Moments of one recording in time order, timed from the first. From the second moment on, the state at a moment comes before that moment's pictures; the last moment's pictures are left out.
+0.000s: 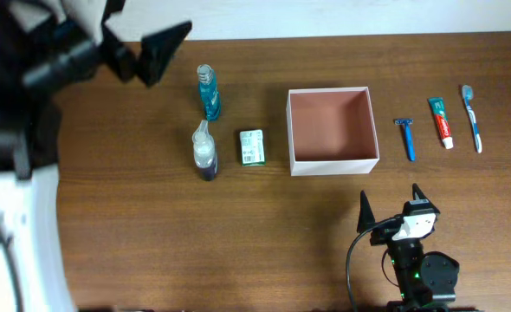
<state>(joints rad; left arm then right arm) 0.01 1.57 2.12 -0.74 0.79 0.28 -0.02 0.01 0.01 -0.06 -0.11 -0.03</state>
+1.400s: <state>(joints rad) -0.17 1.97 2.27 -1.24 0.17 0.07 -0.02 0.01 0.01 -0.06 -0.11 -0.03</state>
